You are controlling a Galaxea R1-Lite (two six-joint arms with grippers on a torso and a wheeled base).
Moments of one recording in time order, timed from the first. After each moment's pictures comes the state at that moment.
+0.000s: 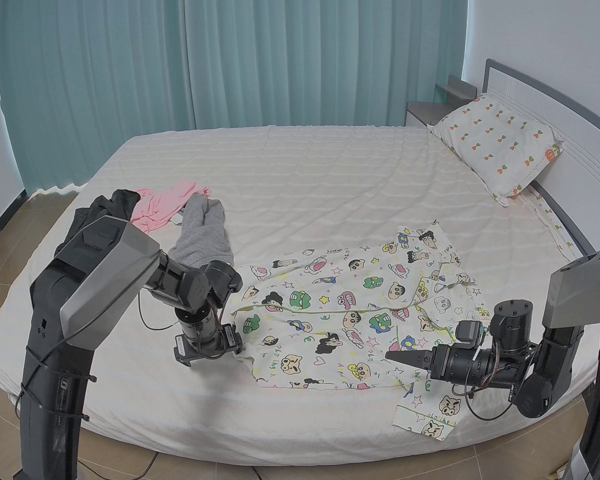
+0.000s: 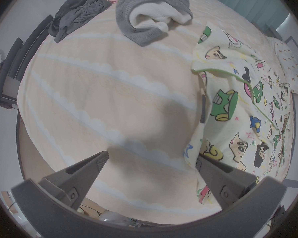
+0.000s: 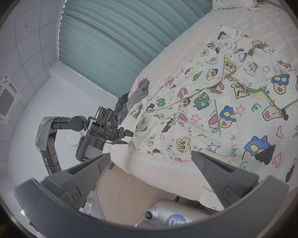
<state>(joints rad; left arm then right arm) -0.31 2.49 -1.55 0.43 0.14 -0.67 0.32 2.23 -0.30 -1.47 0.53 0.63</state>
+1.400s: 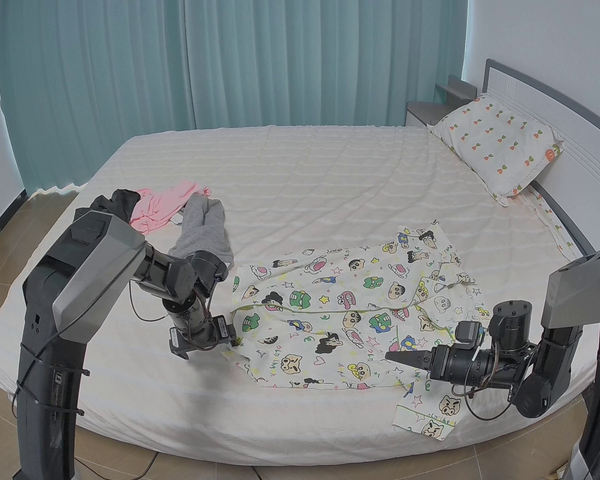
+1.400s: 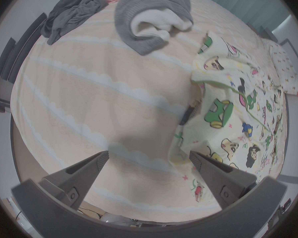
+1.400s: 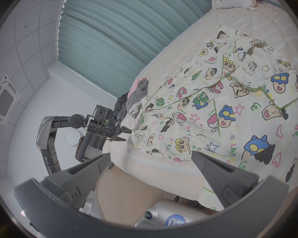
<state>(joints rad) -0.28 2.50 -1.59 0.43 0.07 -0.61 0.32 2.24 -0.31 -1.47 0.53 0.63</state>
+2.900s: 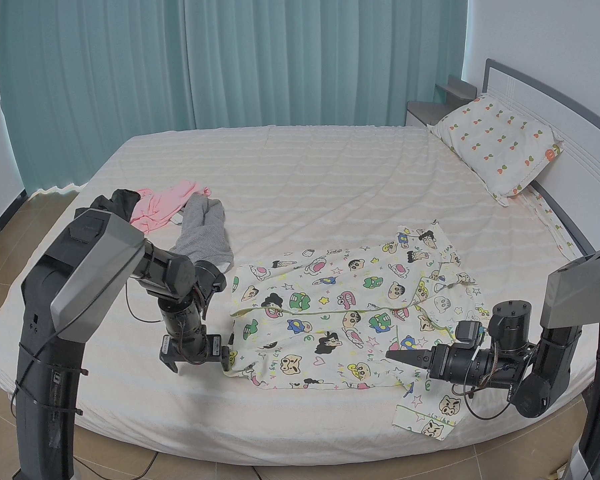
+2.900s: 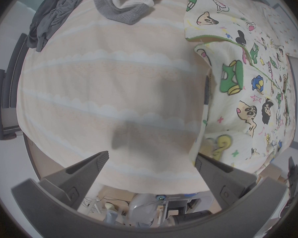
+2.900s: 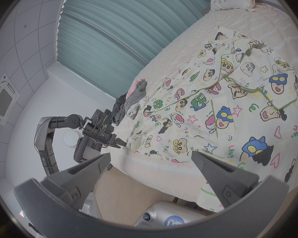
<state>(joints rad) -0.25 2.47 -1.58 0.66 0.04 -0.38 0.32 2.25 -0.31 -1.48 0.51 0.63</state>
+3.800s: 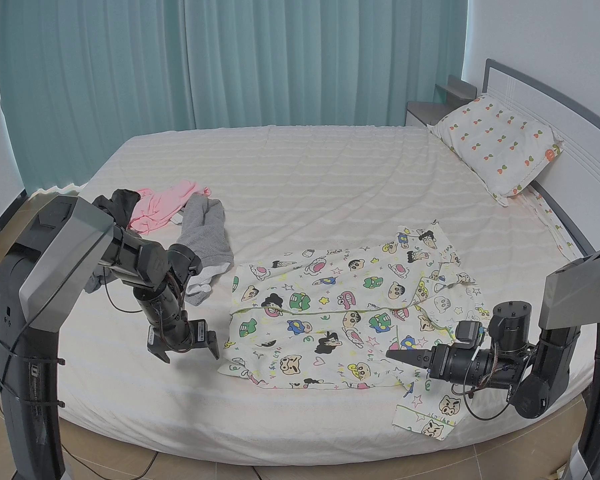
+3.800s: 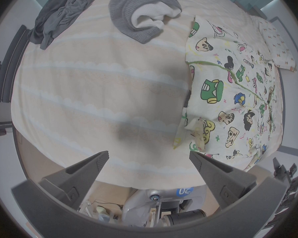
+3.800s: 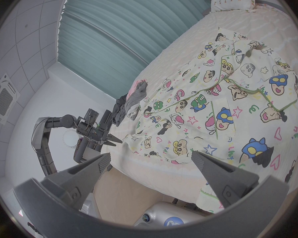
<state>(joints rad) -0.22 2.39 -1.51 0.55 -0.01 -0.39 0.32 2.26 -0.31 -1.50 0.51 0.63</state>
